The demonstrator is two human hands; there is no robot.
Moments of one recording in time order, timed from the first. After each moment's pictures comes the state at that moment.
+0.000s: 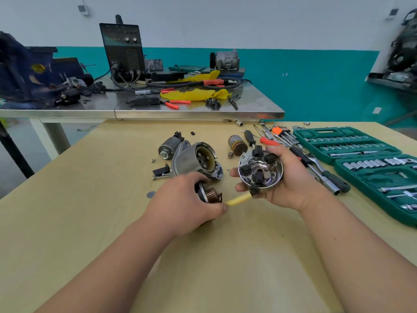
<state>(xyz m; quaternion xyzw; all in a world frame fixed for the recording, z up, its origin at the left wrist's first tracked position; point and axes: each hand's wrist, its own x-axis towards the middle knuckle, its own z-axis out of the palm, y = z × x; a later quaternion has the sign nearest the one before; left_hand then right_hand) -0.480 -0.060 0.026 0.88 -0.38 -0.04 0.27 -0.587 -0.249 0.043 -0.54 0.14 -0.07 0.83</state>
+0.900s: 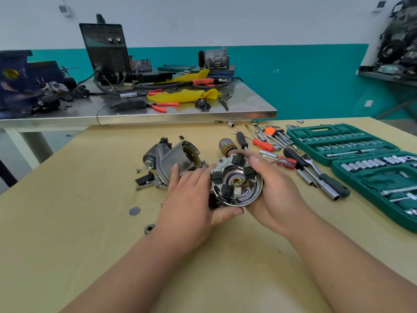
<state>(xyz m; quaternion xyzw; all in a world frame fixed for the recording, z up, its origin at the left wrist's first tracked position) -0.477 -0.105 0.014 0.80 -0.53 0.11 0.26 -0.574 -0.237 0.025 -0.50 0.04 -0.25 0.83</state>
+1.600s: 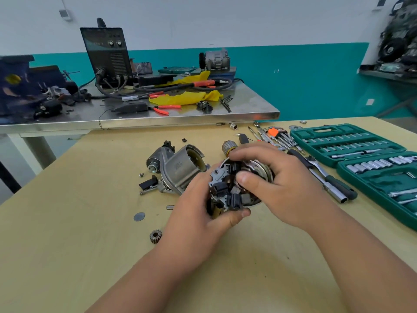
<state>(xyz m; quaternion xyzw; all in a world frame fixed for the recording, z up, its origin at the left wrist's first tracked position) -0.489 -0.094 0.016 0.65 -0.51 -0.05 0.56 -0.592 -0.233 0.061 -0.87 0.04 -0.33 0.36</state>
